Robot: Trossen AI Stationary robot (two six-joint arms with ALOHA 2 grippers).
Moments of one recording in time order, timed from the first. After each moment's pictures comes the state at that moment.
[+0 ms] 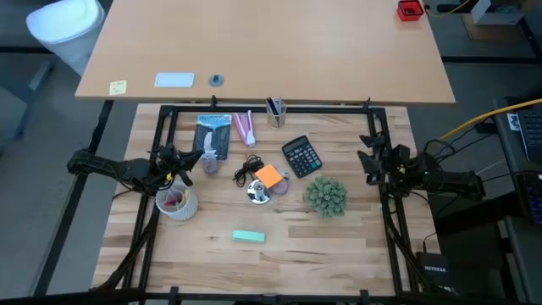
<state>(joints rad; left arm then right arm) -0.26 0.01 0.01 0.06 -0.86 -0.29 -0.05 0.00 0.01 0.60 0.19 -0.06</state>
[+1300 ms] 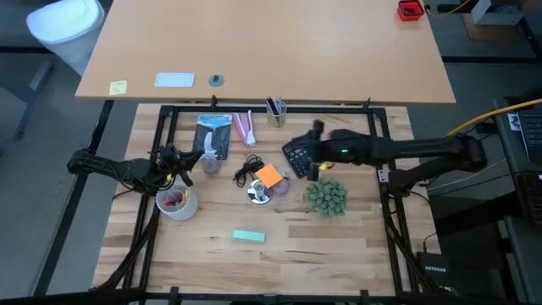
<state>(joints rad) -0.26 0.01 0.01 0.05 -0.86 -0.23 -0.05 1.25 0.97 -0.16 0.17 -0.32</state>
